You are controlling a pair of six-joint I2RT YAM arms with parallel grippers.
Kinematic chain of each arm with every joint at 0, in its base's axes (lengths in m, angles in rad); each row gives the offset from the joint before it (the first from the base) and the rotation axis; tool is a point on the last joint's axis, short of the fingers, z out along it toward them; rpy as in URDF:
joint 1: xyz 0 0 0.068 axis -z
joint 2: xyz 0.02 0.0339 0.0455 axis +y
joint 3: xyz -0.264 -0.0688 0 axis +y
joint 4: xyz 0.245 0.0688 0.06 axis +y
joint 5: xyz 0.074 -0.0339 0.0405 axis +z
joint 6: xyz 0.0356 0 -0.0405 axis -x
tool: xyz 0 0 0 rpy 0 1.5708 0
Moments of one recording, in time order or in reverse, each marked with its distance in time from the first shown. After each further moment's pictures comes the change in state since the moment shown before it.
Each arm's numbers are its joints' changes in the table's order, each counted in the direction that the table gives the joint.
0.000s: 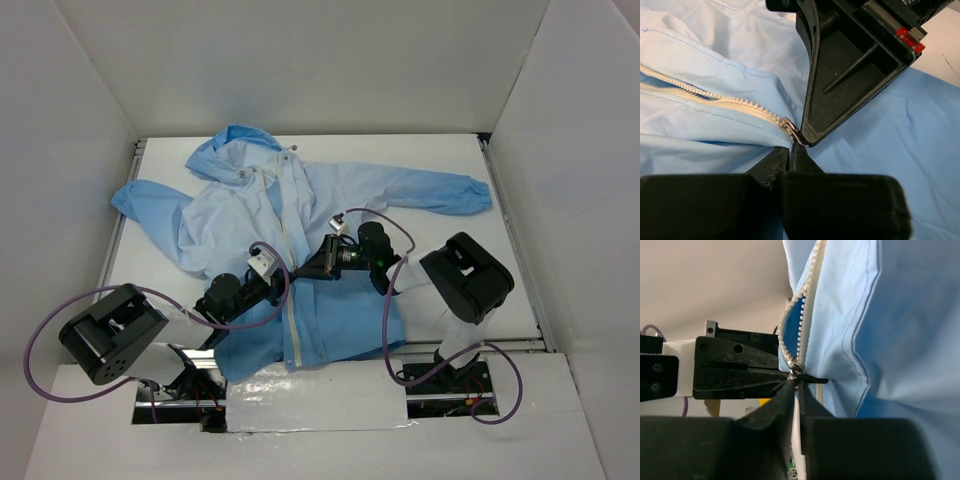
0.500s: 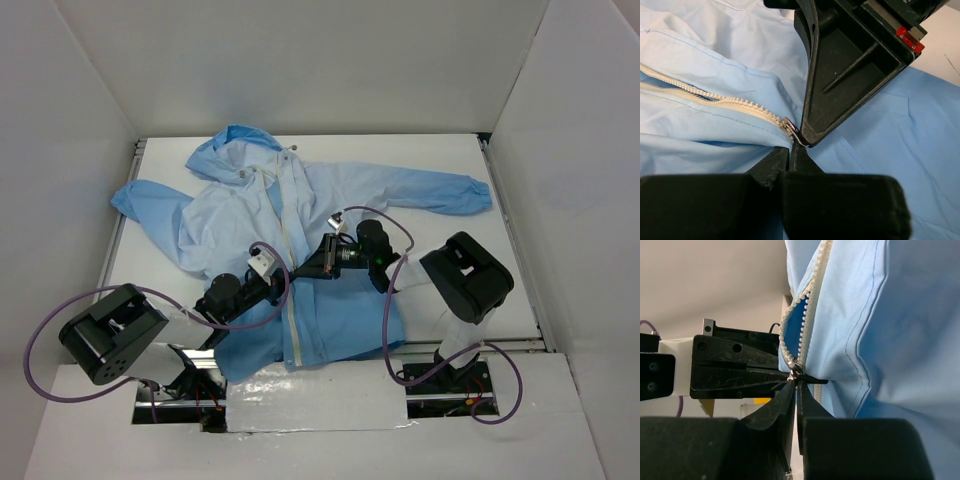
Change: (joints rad) left arm 0.002 0.000 0.000 -0.001 0.005 -0.002; right arm 0.000 0.002 -0.018 0.021 0.014 0.033
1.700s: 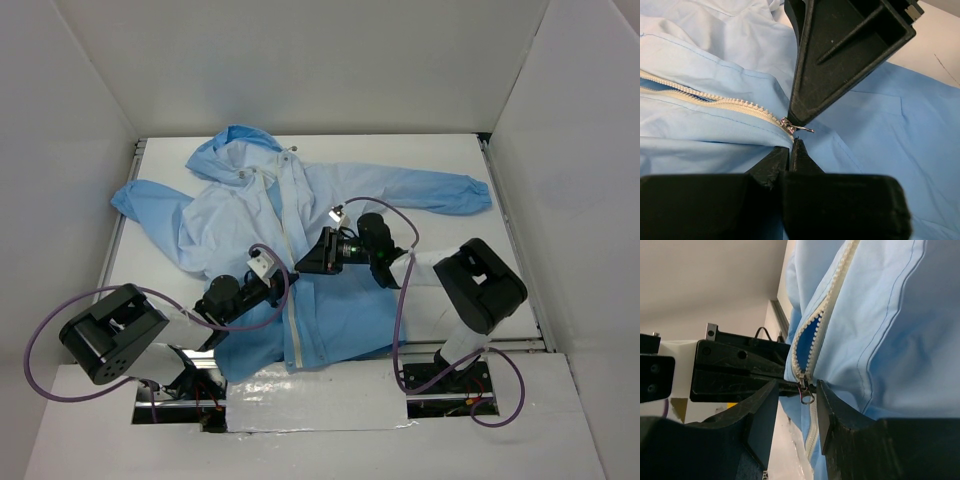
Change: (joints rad) left arm 0.002 0.002 0.012 -0.030 -0.022 0.000; right arm 0.007 -0.093 -0.040 0.181 -0.042 0.161
